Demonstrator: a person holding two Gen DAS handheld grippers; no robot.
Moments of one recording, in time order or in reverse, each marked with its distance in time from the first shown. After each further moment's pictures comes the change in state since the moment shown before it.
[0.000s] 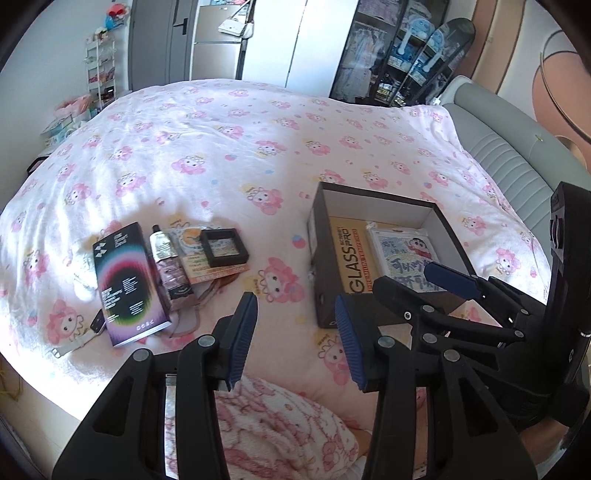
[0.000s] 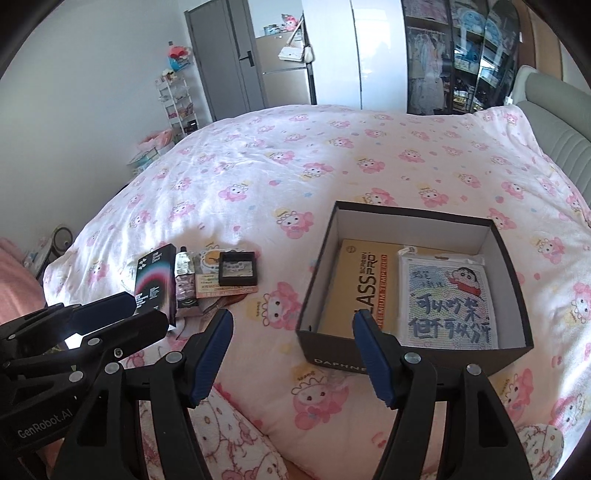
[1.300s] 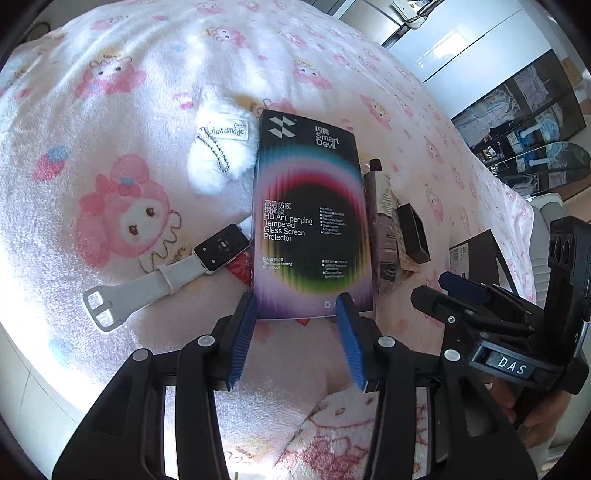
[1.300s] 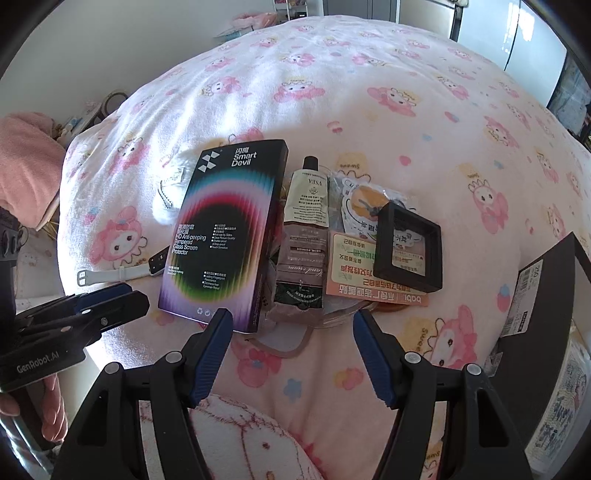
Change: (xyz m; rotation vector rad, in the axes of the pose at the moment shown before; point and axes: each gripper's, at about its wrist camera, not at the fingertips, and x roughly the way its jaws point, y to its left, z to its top) left arm 0.093 0.266 -0.069 -0.574 0.139 -0.017; right arm 0.205 0.166 0.016 -0.371 0.399 0.192
